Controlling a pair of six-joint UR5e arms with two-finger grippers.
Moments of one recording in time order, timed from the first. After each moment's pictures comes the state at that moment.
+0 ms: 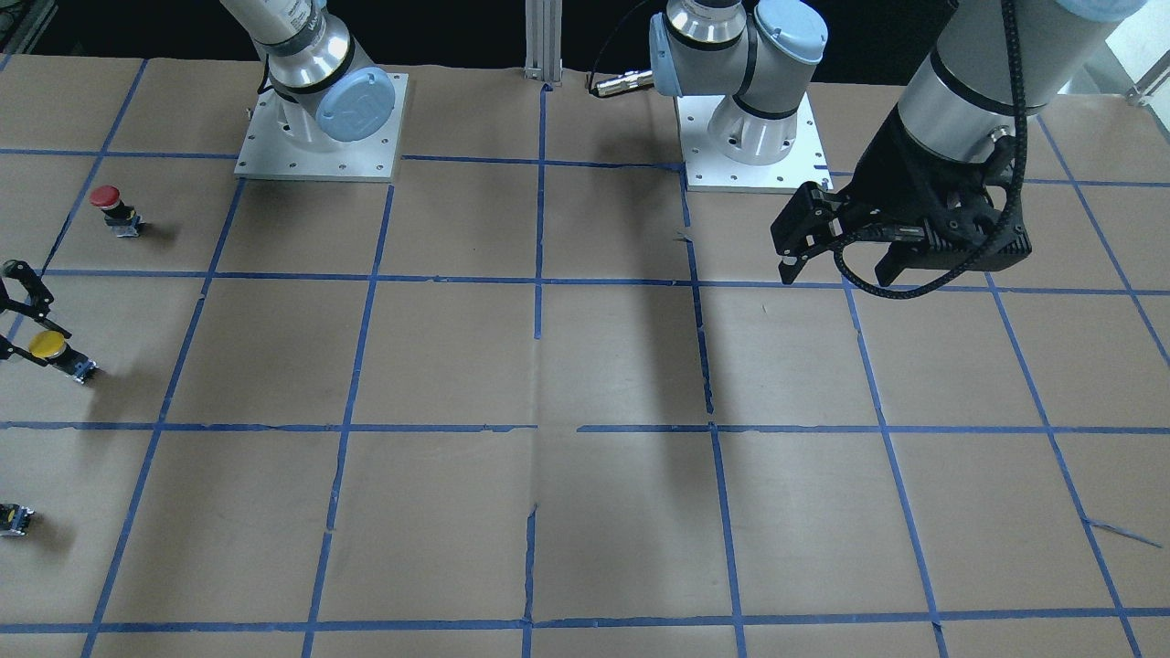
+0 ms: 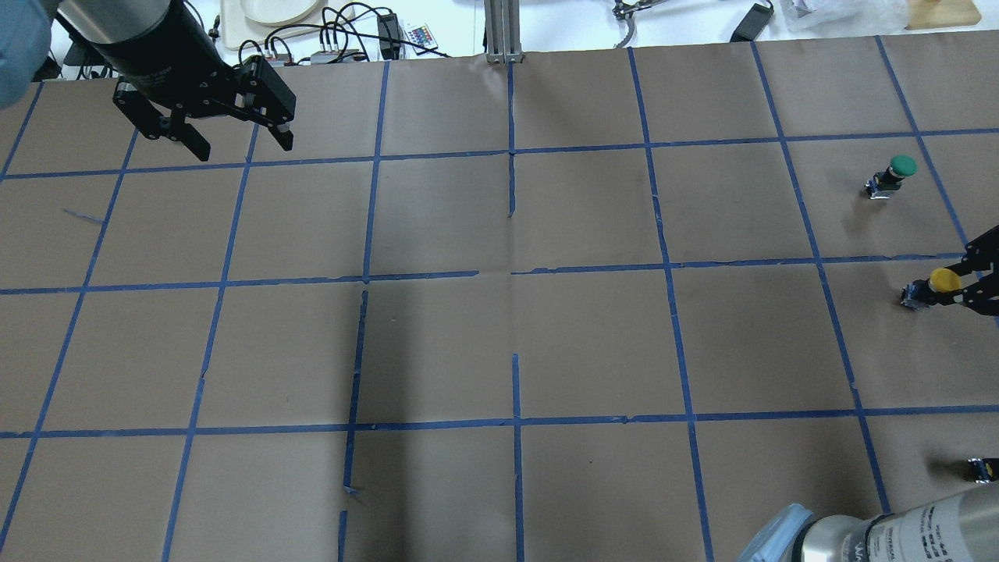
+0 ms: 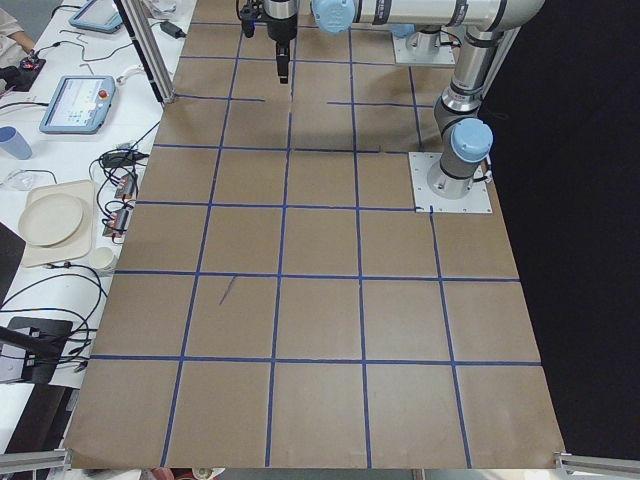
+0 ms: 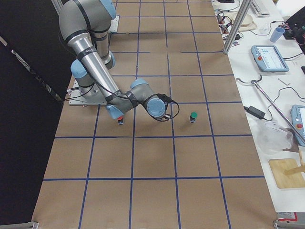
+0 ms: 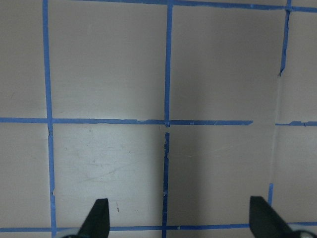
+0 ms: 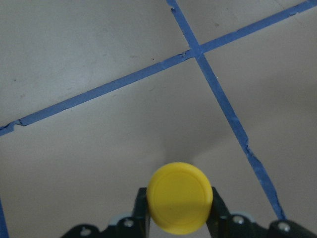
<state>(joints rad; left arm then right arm) -1.49 -1.66 -1.44 -1.59 1.51 0.04 0.68 -1.25 1.89 -1.97 -1.24 -2.12</state>
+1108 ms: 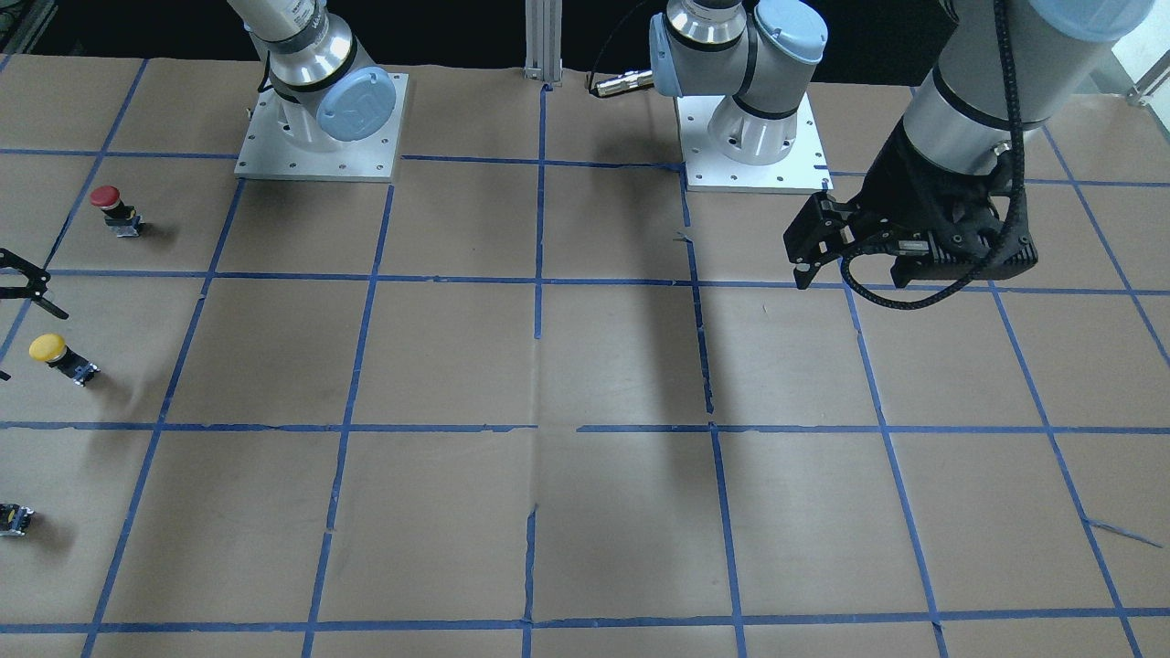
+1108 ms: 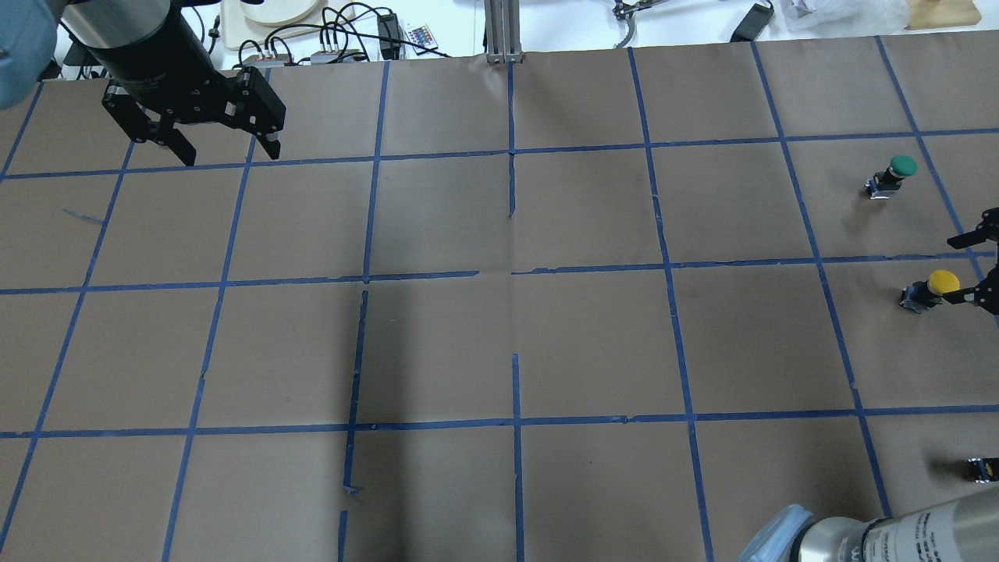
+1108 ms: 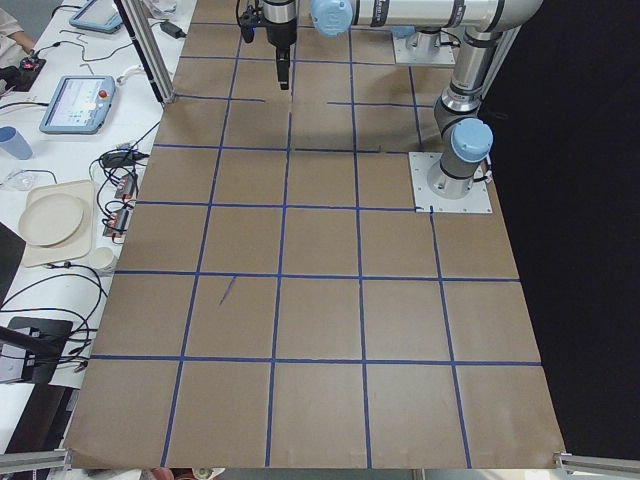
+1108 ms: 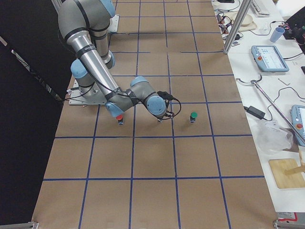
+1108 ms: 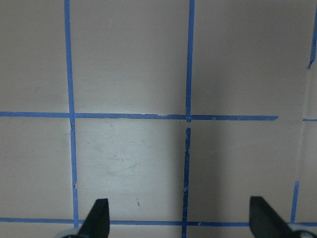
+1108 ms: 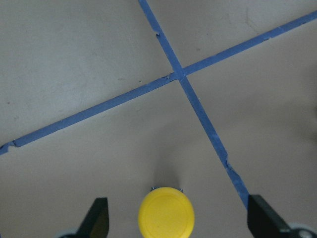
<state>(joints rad) -1.49 -1.67 -1.44 -1.61 1.56 0.05 0.69 -1.30 1.88 -1.96 -1.20 -2.04</state>
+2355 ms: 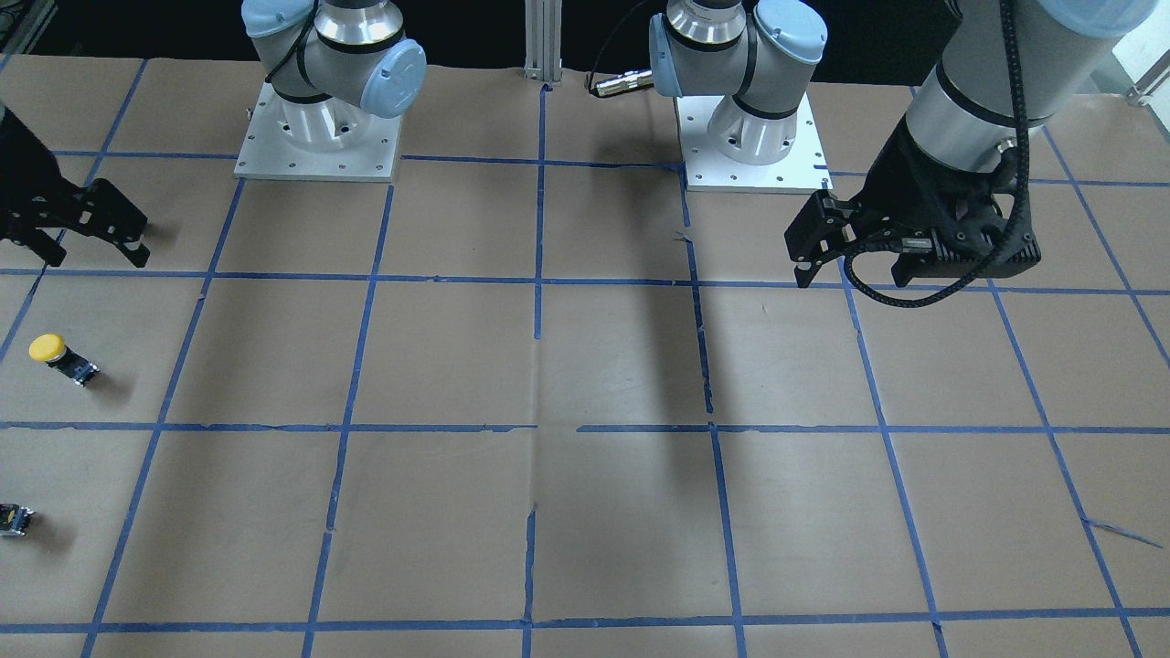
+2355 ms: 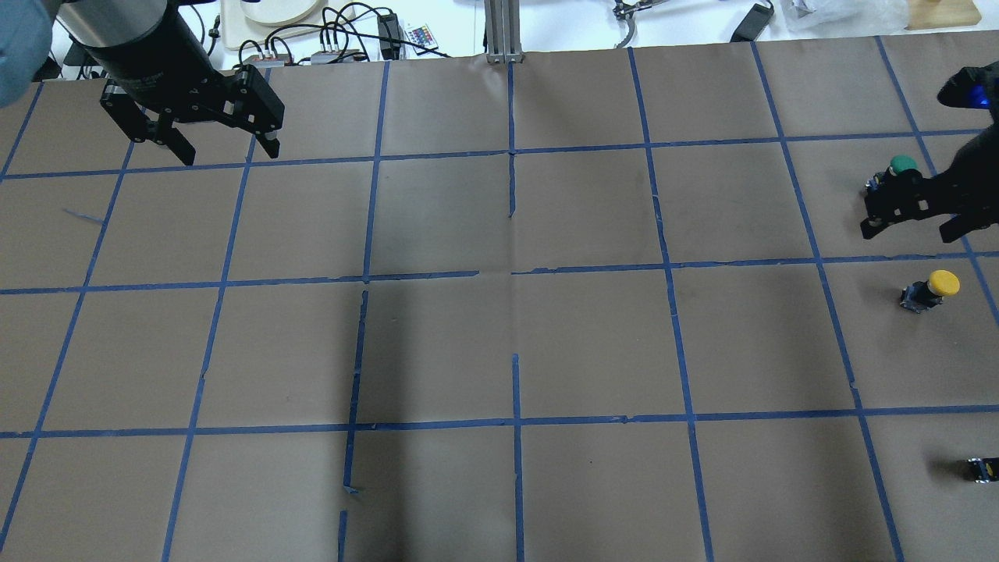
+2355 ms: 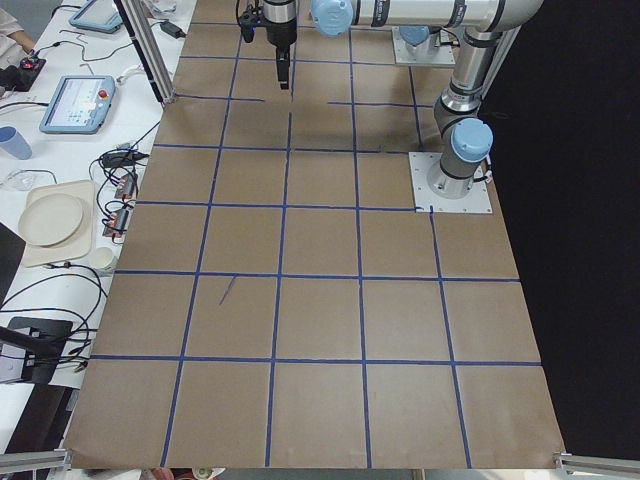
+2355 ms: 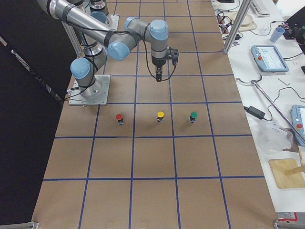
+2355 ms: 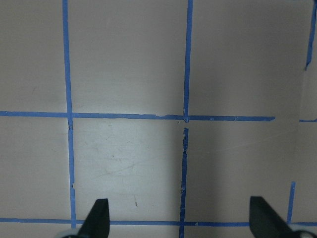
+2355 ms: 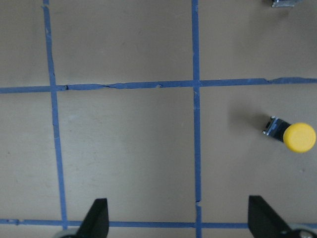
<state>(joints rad) -1.49 -1.67 -1.44 -1.61 1.56 0.05 1.14 -1.68 1.87 -1.79 -1.49 -0.33</state>
